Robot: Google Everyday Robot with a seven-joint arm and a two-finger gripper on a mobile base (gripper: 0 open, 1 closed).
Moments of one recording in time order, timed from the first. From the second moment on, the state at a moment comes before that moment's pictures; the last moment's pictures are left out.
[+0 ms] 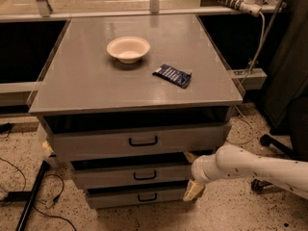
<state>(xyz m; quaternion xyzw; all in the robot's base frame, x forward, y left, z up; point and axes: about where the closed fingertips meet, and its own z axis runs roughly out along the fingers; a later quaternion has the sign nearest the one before) 0.529 -0.130 0.460 -0.68 0.67 0.08 0.29</state>
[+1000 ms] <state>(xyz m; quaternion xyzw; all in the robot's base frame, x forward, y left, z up) 0.546 -0.137 0.421 -0.66 0.67 0.07 0.33</state>
